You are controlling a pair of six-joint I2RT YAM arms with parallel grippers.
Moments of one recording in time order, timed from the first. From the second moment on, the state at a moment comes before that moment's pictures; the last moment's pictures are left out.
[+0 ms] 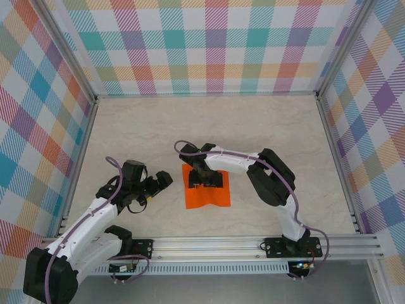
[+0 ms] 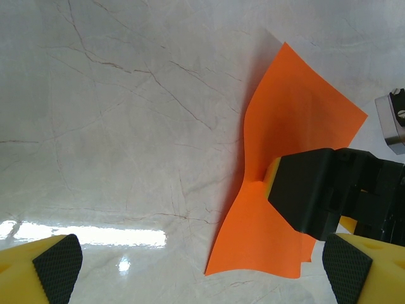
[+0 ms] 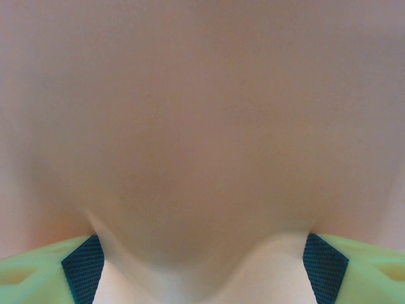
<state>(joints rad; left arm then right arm) -0.35 0.87 0.50 -0.56 0.25 -0.92 0.94 2.10 1.53 -0.96 0.02 0.91</state>
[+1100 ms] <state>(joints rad) -0.35 0.86 0.50 -0.57 0.25 -0.92 0.89 2.16 1.62 -1.00 0.03 0.89</state>
